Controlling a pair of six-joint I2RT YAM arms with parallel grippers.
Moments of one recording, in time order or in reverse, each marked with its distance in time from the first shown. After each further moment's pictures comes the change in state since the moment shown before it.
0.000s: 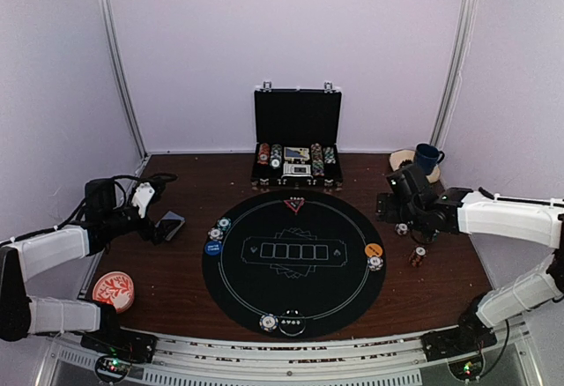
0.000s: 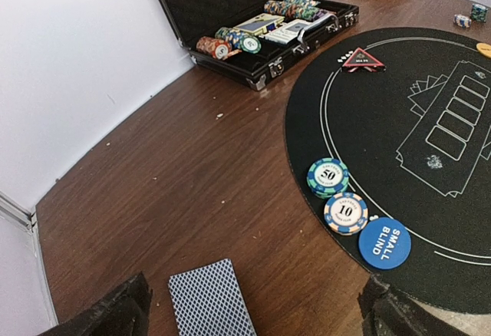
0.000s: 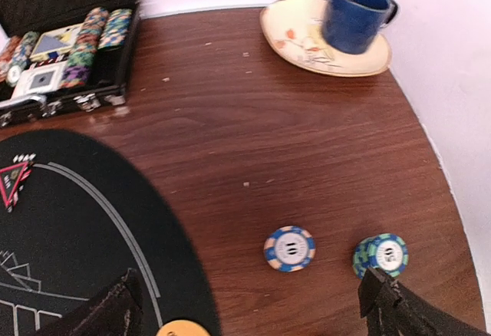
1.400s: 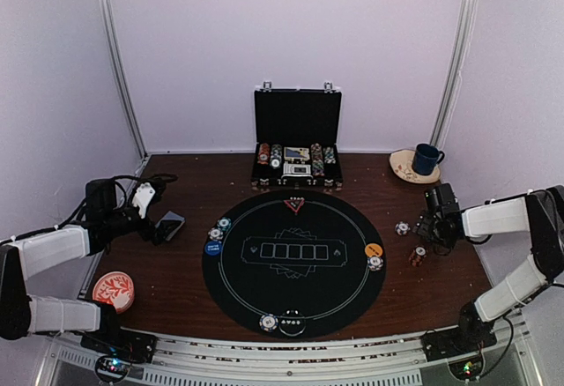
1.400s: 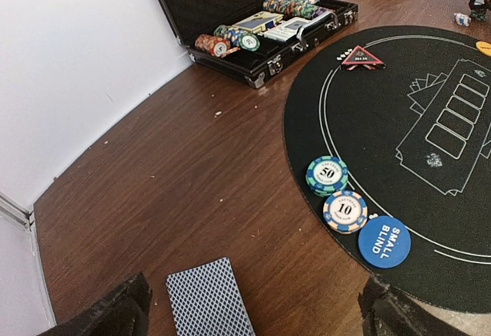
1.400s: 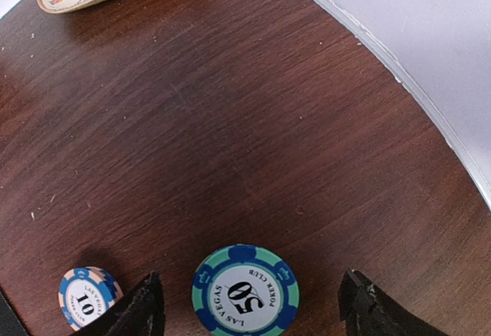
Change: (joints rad) left arm 0.000 0.008 0.000 0.000 0.001 0.002; right arm -0.468 0.130 -0.241 0.238 -0.176 0.130
